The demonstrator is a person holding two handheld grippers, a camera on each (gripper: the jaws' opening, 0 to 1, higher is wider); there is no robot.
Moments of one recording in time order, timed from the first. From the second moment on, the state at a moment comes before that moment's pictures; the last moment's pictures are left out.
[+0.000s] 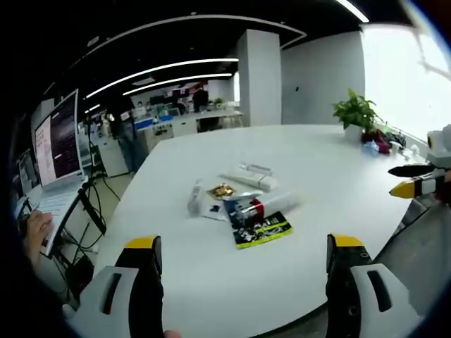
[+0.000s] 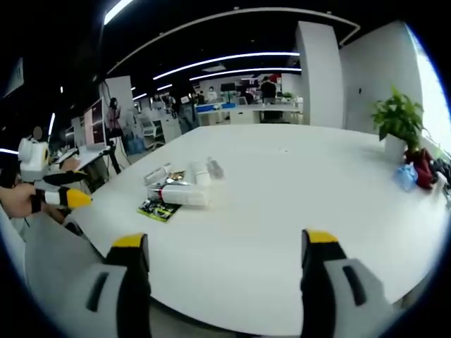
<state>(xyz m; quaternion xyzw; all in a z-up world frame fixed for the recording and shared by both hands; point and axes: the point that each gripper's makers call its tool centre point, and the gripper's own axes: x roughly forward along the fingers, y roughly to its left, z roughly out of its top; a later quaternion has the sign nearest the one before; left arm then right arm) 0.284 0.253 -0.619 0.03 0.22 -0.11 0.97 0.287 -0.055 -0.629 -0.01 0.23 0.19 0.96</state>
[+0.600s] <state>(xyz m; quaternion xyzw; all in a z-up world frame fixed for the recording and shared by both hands) 0.284 0.253 -0.618 0.02 0.22 -0.11 0.97 0.287 -0.054 -0.630 -0.02 0.23 0.19 0.95</state>
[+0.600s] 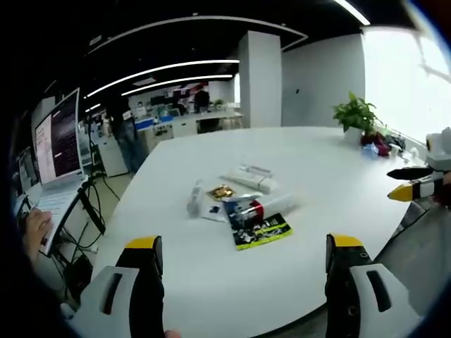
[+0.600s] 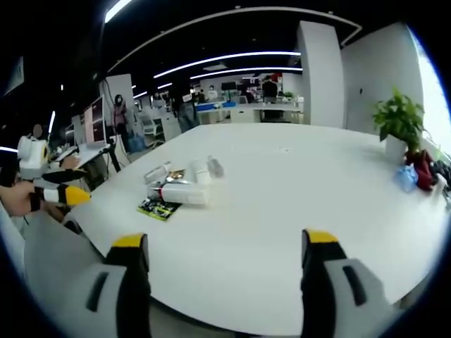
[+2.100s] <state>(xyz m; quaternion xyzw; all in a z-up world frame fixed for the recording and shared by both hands) 0.285 0.256 -0.616 -0.01 0.21 -0.12 0.97 0.357 -0.029 -0.614 -0.09 0.22 0.25 0.94</state>
